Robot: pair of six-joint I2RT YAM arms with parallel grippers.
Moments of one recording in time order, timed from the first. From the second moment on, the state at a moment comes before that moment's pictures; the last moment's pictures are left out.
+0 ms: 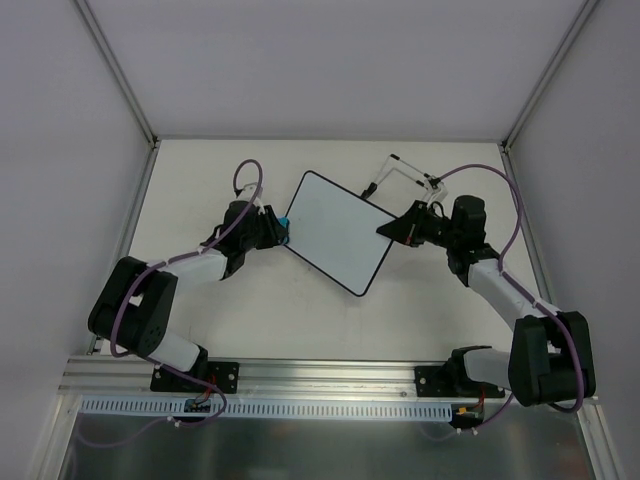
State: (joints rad) left arm -0.40 1.49 0.65 0.28 0.03 -0.54; right arm 0.17 1.24 0.64 0.26 -0.81 0.61
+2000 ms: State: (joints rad) left arm -0.53 1.49 0.94 0.07 0.18 -0.44; right arm 0.21 1.28 0.64 0.24 -0.75 0.53
